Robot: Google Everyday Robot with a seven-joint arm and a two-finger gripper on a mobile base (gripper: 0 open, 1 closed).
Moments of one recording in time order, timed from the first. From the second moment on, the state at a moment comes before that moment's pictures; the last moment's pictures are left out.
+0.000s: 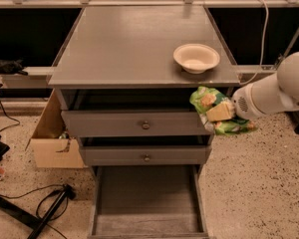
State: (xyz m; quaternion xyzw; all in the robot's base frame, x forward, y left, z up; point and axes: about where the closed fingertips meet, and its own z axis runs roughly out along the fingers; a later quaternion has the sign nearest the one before) arm 0.565 -0.207 0.781 -0.20 0.93 0.13 0.28
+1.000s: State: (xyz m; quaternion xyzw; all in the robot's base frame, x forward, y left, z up) arm 0.545 -0.184 0.715 -0.25 0.93 0.16 0.22
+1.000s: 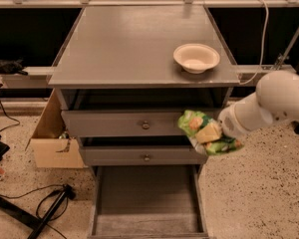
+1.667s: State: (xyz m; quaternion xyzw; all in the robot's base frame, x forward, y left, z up) arm 0.488 -0.168 0.556 -0.32 0.91 0.20 0.14
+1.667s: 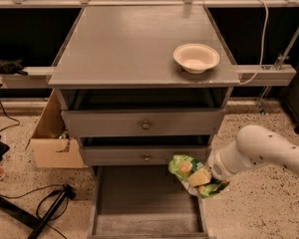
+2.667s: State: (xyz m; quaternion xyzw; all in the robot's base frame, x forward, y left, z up) arm 0.494 -0.128 0.406 -0.36 0.89 0.27 0.13
